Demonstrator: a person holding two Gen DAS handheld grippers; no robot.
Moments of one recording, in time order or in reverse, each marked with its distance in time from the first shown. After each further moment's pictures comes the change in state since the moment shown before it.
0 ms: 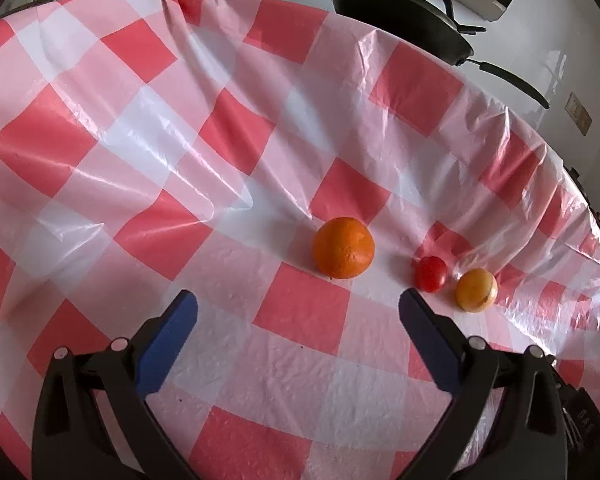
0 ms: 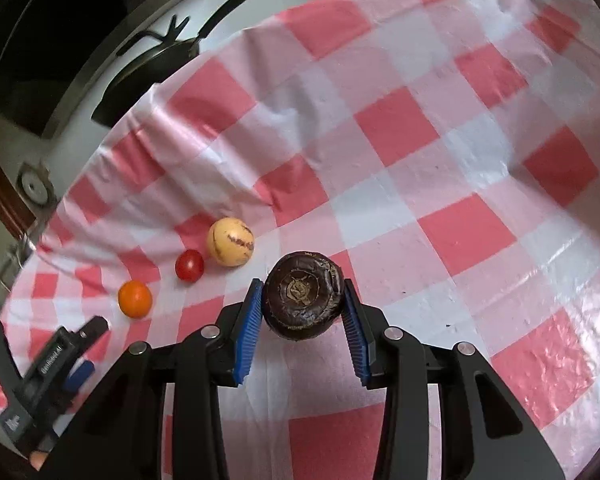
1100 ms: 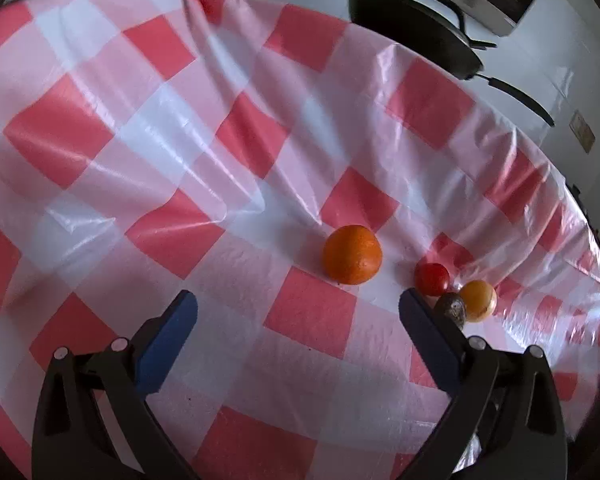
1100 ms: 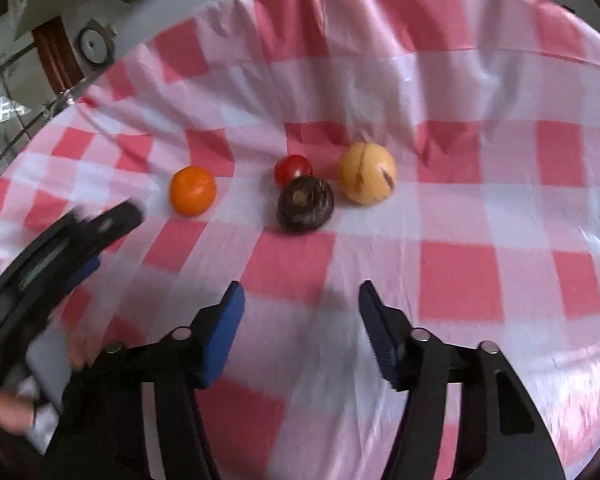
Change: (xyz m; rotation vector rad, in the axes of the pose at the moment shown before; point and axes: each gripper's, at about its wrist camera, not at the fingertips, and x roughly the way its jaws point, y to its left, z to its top) left arm -0.004 0.012 -0.001 -0.064 -0.011 -0.009; right arm 0.054 0.101 -0.016 -0.439 0.250 0.038
